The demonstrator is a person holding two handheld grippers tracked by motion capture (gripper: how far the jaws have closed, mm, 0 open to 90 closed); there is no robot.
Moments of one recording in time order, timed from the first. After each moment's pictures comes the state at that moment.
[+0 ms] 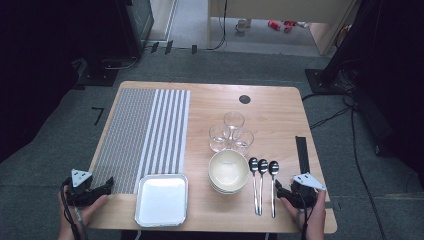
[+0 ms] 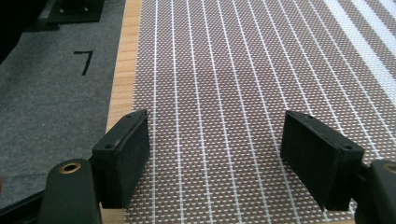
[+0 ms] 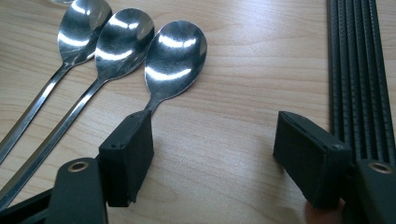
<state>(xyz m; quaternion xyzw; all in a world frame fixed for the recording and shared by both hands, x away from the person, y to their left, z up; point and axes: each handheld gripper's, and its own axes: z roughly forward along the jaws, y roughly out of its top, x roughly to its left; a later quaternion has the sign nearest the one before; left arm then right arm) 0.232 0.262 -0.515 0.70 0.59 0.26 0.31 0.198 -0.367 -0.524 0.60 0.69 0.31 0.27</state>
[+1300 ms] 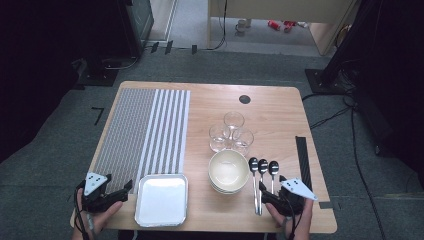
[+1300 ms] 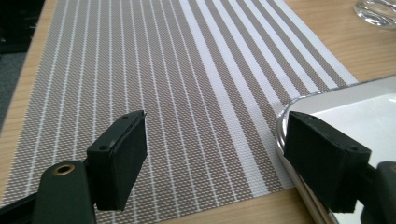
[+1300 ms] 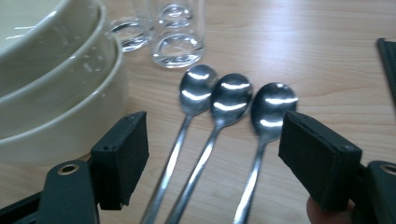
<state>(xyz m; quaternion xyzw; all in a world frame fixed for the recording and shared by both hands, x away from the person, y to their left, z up) 0.207 0.204 -0.484 0.71 0.54 0.23 0.38 0.174 -0.311 -0.490 0.58 0.66 0.40 0.27</state>
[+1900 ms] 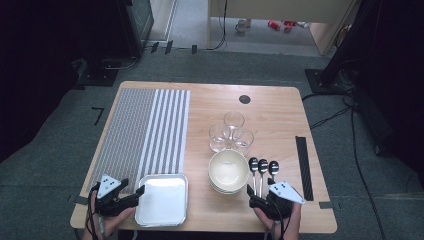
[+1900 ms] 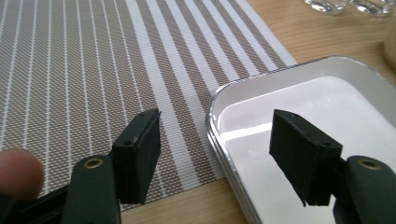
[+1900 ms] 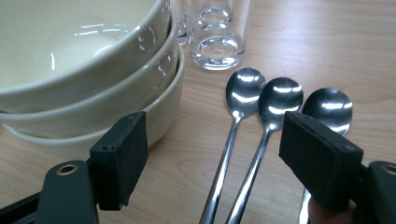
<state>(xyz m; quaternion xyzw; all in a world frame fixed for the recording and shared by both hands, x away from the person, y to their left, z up) 0.200 0.176 -0.487 0.74 0.51 0.18 0.40 0.167 -0.280 -0.488 0.56 0.67 0.41 0.26</state>
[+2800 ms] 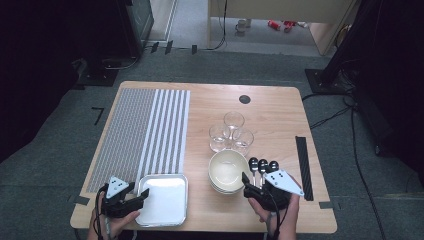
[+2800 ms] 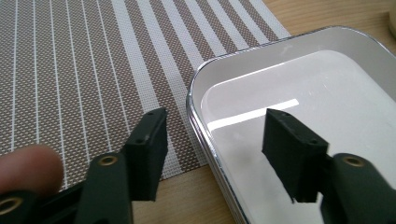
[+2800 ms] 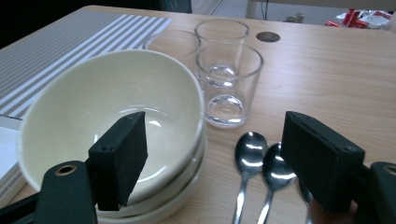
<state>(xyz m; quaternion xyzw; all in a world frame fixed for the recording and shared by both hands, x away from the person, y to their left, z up) 0.199 0.164 -0.495 0.76 0.51 0.17 0.37 0.176 -0.254 -0.429 0.54 0.66 0.43 0.29</state>
